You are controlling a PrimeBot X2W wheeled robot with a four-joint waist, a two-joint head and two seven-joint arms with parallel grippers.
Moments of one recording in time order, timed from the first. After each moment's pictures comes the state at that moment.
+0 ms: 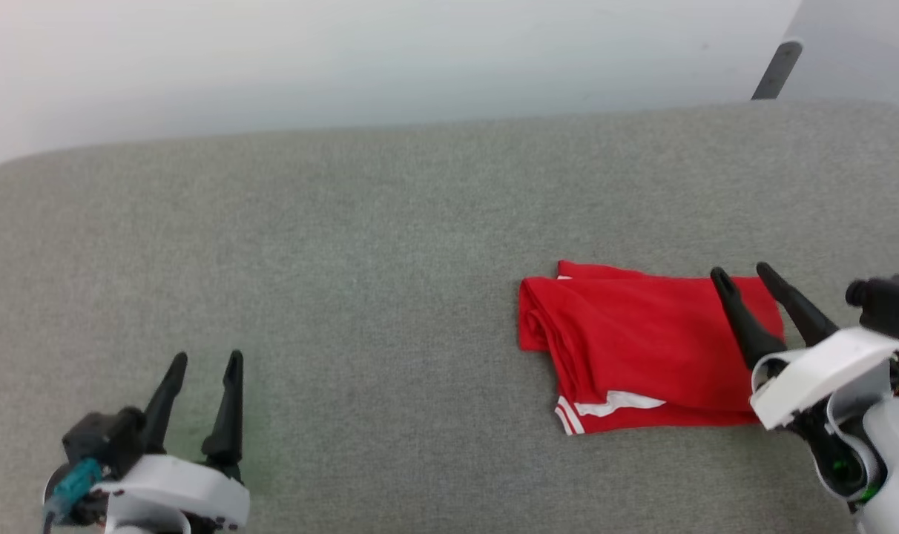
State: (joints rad) left arm -0.14 0.28 -0.05 0.32 -0.43 -0.13 -0.26; right arm -0.47 -0.44 0.45 0.44 0.84 0.13 -0.13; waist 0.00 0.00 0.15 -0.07
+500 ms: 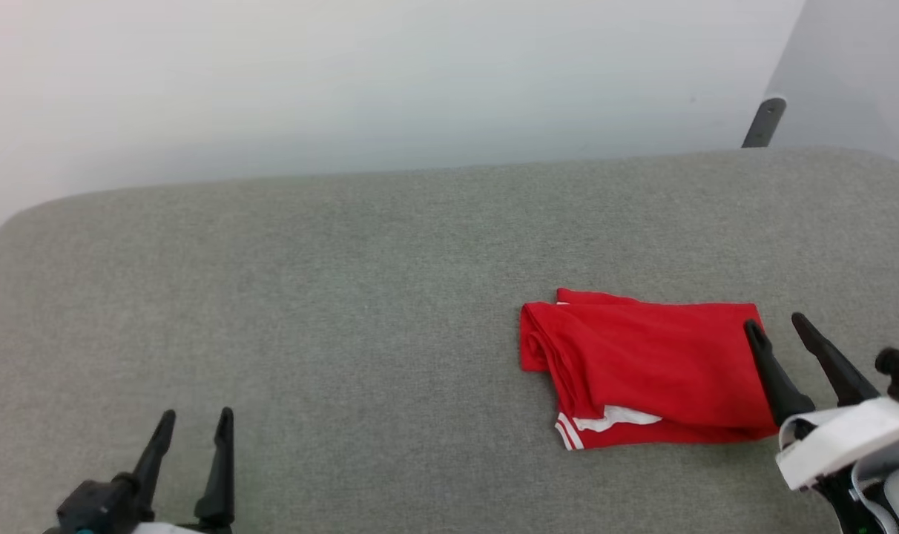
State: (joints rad) left arm 0.04 0.23 0.04 0.19 -0.32 -0.13 -0.26; right arm -0.30 -0.46 0.39 0.40 0.74 0.13 -0.26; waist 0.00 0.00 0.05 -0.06
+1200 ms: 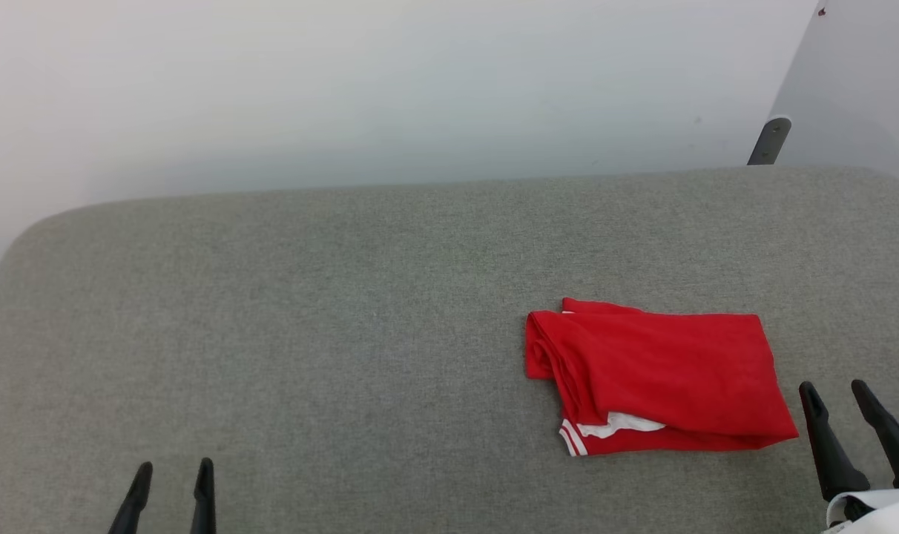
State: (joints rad) left arm 0.23 0.18 0.11 0.02 -0.28 -0.13 -0.26; right arm 0.03 -0.40 0.10 0.12 0.61 0.13 -0.20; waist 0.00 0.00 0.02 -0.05
